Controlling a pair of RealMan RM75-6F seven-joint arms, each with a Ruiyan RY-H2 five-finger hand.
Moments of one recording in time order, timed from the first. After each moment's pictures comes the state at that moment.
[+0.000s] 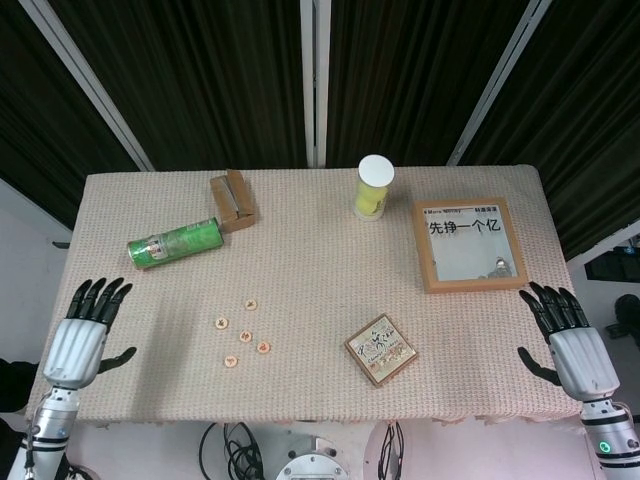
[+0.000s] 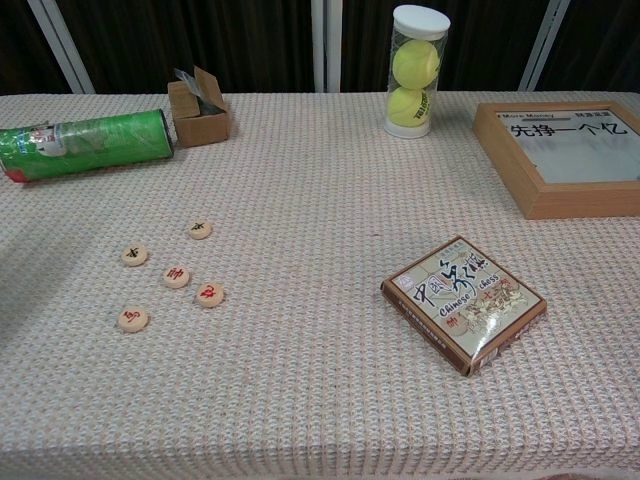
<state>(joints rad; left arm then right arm) -0.17 -1.27 -0.04 -1.60 1.61 1.48 0.18 0.11 -1.12 0.00 -1.56 -1.65 1.50 0.05</state>
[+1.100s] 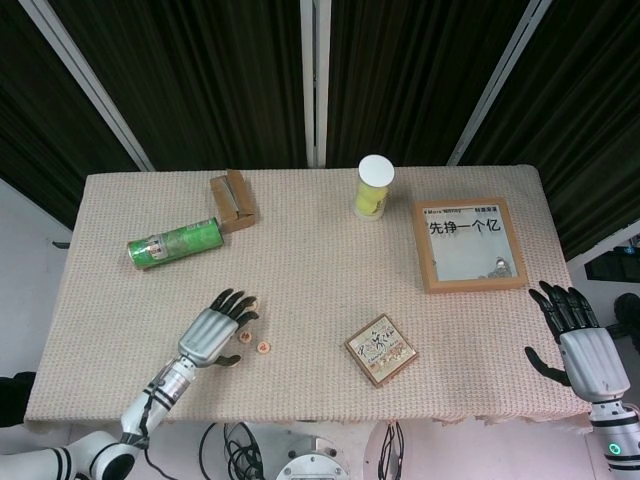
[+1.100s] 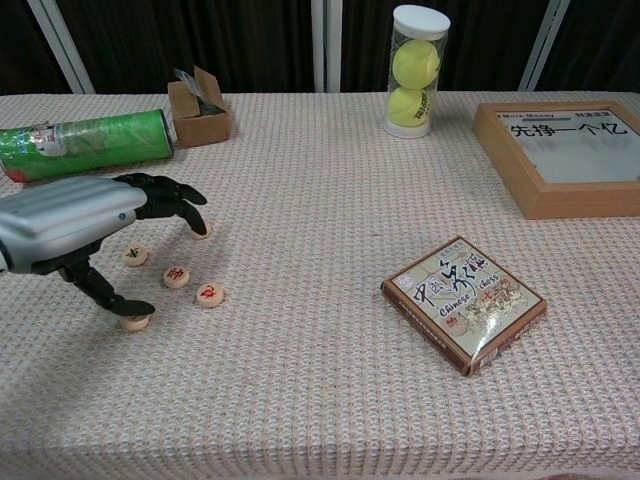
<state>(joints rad) -0.50 -1.55 -0.05 -1.54 1.45 1.01 0.32 0.10 -1.10 0.00 -1.54 -1.64 1.52 0.10</state>
